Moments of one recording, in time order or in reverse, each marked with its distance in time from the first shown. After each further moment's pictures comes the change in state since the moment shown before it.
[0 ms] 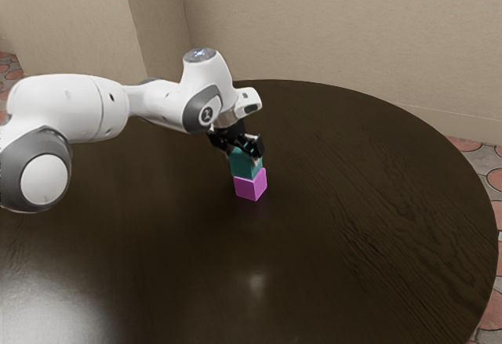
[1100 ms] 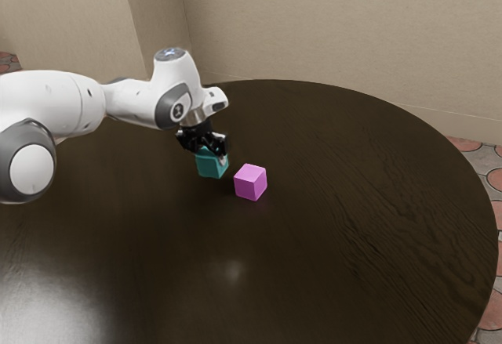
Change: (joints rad) arm 0.113 -0.021 0.005 -0.045 0.023 -0.023 -0.031
